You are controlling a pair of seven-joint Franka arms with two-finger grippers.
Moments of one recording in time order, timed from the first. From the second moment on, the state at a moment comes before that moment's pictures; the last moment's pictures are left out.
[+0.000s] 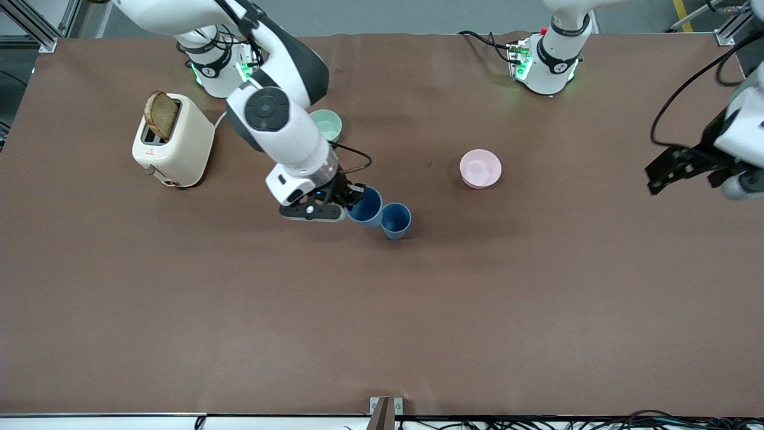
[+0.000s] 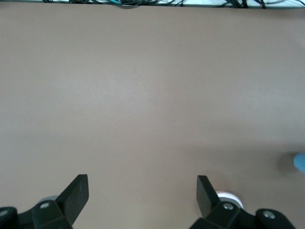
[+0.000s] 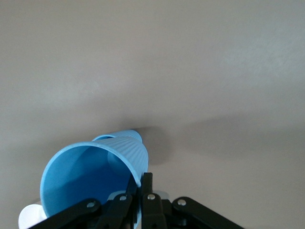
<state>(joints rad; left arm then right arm) 0.16 0.09 -0.30 -1.39 0.12 1.57 -0.16 0.14 0.49 0.63 -1.62 -0.17 2.17 0.93</state>
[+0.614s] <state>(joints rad) -0.01 0.00 -0.09 -1.46 0.03 1.47 -0.06 0.16 0.55 0.67 -1.62 -0.20 2.26 0.98</state>
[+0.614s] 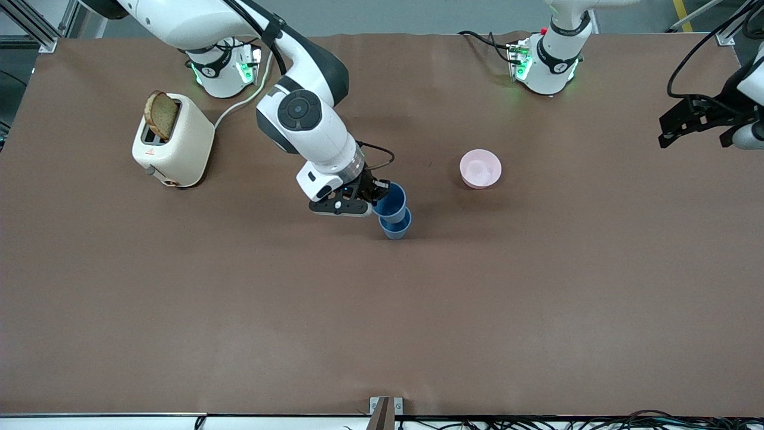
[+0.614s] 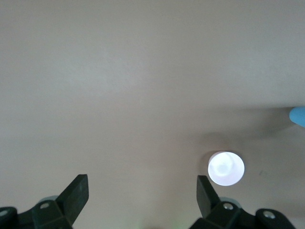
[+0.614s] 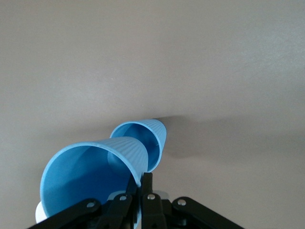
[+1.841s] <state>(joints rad) -0.01 0.00 -0.10 -1.48 0.03 1.47 -0.06 0.18 0.61 0.67 -1.59 -0.30 2.27 1.01</state>
